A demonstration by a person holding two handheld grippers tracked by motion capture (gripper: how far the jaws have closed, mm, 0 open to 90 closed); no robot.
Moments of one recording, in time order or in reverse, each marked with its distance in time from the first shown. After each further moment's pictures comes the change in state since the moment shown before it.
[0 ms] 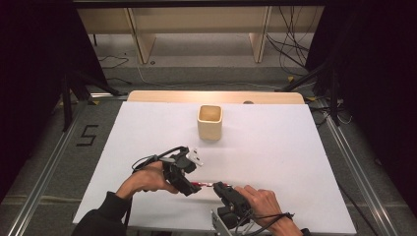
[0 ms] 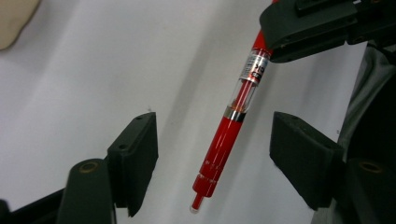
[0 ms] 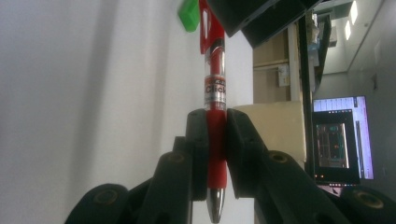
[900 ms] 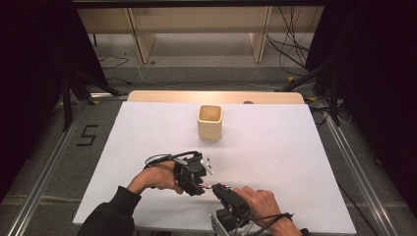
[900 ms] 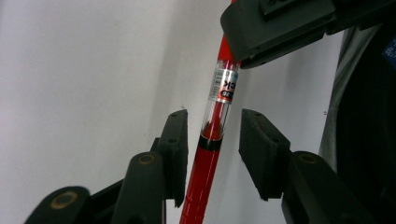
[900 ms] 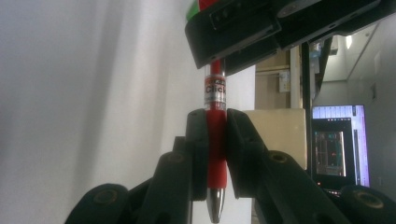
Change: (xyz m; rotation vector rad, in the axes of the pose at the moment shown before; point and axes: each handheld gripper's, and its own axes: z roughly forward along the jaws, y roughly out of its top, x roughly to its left) left arm -0.005 0.017 0.018 0.102 -0.083 0.124; right arm 0.004 0.002 0.000 -0.003 0.008 -0.046
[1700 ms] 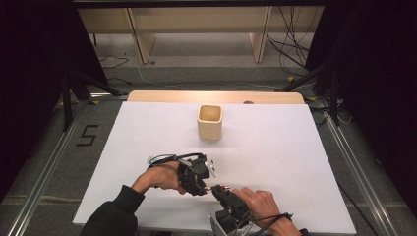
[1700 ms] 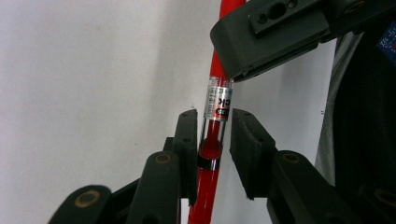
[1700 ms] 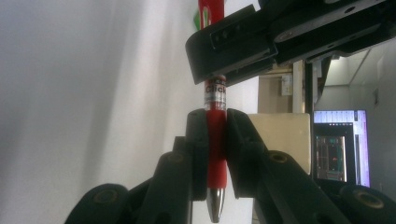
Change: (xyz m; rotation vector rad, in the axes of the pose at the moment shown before) left arm -0.001 0.006 0.009 0.034 -0.028 0.044; right arm 0.004 0.001 0.001 -0.002 0.012 -0.011
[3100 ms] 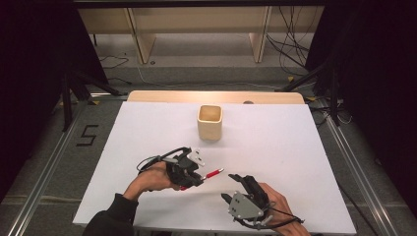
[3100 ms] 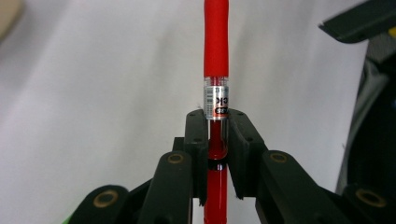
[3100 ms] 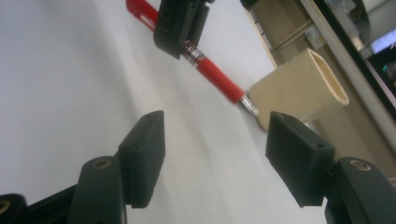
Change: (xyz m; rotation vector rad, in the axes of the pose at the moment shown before) left arm 0.010 -0.033 -0.013 -0.259 0.097 -0.213; right arm -0.030 -0.039 -0.024 -0.069 0.104 0.618
